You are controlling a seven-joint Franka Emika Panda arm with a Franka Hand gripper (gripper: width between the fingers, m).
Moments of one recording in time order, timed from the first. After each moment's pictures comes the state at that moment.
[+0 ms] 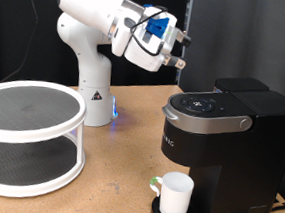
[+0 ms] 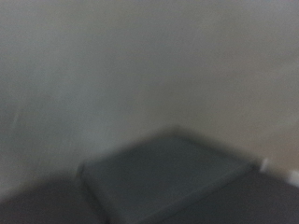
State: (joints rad) arm 0.21 -0.53 -0.26 -2.67 1.35 2.16 -1.02
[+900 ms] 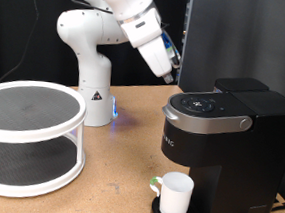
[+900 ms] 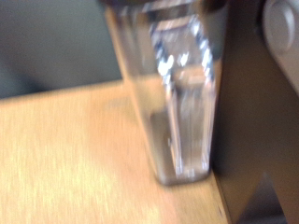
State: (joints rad) arm 0.17 -0.51 -0.15 -2.61 0.55 2.05 -0.86
